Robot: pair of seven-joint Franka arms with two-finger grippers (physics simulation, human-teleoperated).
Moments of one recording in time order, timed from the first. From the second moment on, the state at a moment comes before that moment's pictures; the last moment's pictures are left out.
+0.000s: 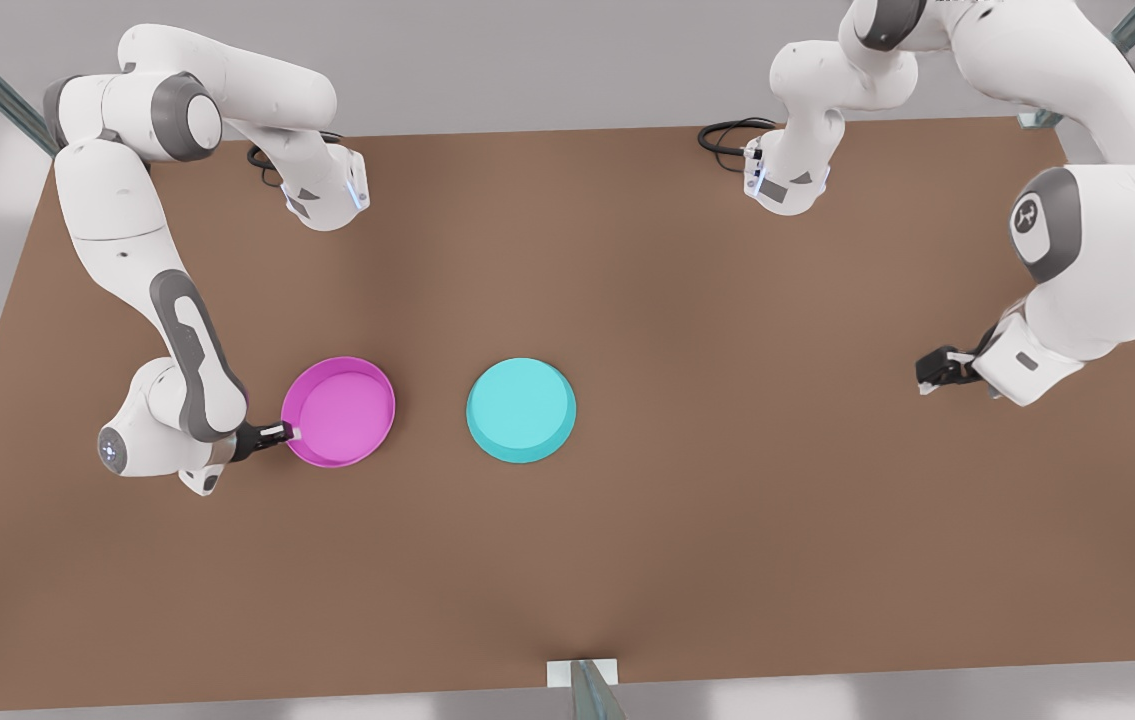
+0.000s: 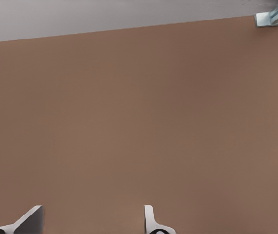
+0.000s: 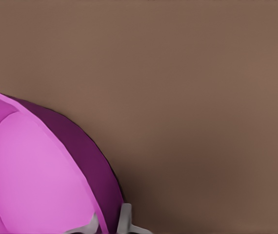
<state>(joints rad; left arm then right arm) -0.15 0.22 0.13 -1.38 -0.04 1.65 0.08 -0.23 0.63 0.10 -1.84 0.34 2.07 -0.58</state>
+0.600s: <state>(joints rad) -0.15 0.19 0.13 -1.43 0.04 1.65 0.03 -0.22 0.64 0.10 -1.83 0.35 2.07 -0.59</state>
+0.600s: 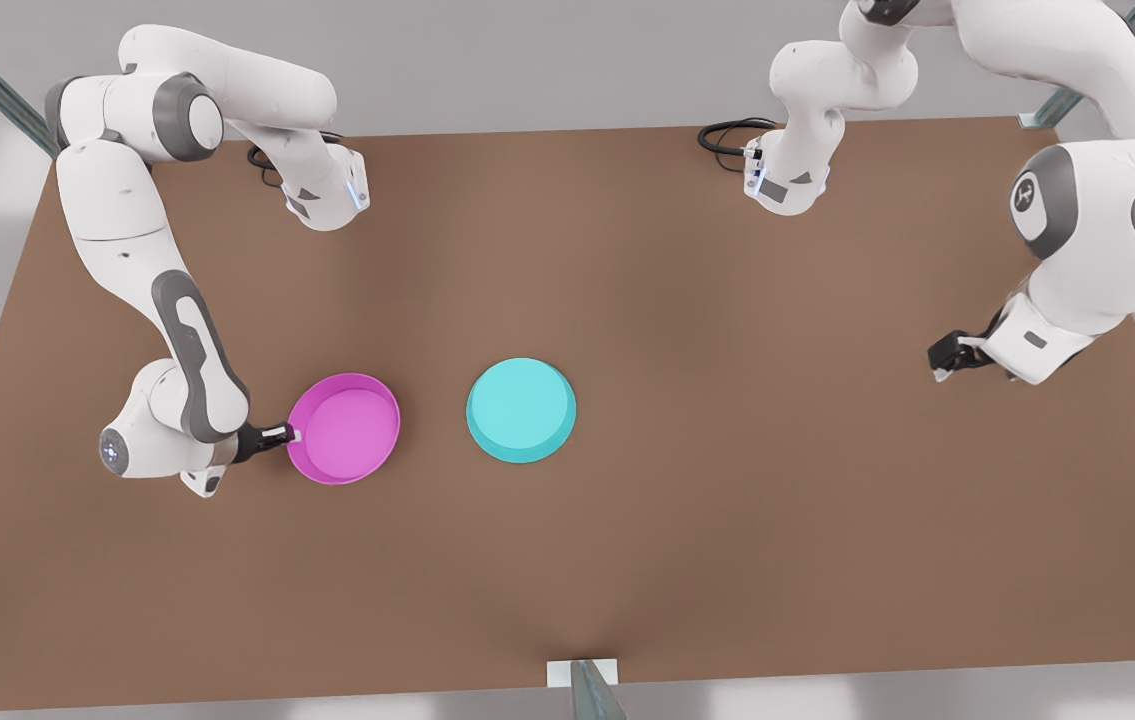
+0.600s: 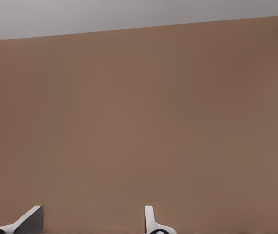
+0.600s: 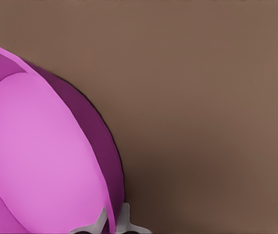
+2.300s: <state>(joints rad) -0.15 0.19 0.12 -1.43 0.02 1.64 0.02 0.27 0.66 0.15 -1.61 0.42 1.96 -0.28</state>
